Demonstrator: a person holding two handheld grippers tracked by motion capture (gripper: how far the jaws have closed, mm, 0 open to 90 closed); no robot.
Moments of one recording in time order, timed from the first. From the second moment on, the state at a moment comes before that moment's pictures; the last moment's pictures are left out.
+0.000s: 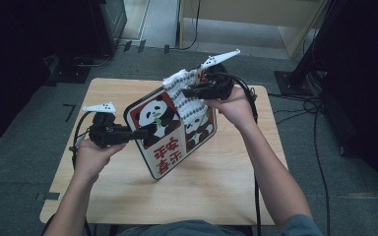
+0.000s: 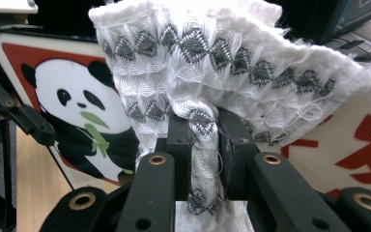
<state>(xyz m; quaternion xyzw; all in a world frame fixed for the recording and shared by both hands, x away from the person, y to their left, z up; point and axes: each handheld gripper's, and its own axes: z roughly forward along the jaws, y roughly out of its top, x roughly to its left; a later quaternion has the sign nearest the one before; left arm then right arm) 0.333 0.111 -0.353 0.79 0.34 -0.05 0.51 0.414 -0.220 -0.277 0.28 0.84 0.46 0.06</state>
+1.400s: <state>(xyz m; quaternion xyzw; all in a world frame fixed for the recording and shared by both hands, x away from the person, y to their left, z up) 0.332 0.109 -0.353 0.79 0.34 -0.05 0.51 0.409 -0.234 -0.328 0.29 0.84 0.46 0.03</state>
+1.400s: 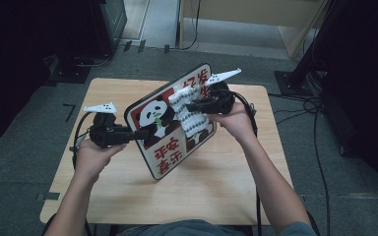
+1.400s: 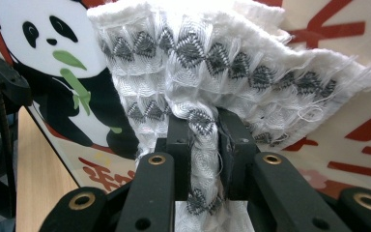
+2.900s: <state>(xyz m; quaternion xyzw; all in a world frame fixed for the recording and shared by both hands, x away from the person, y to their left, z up) 0.331 0.109 -0.352 0.79 0.34 -0.05 0.50 0.397 -0.239 -0.375 0.30 0.85 0.44 0.02</state>
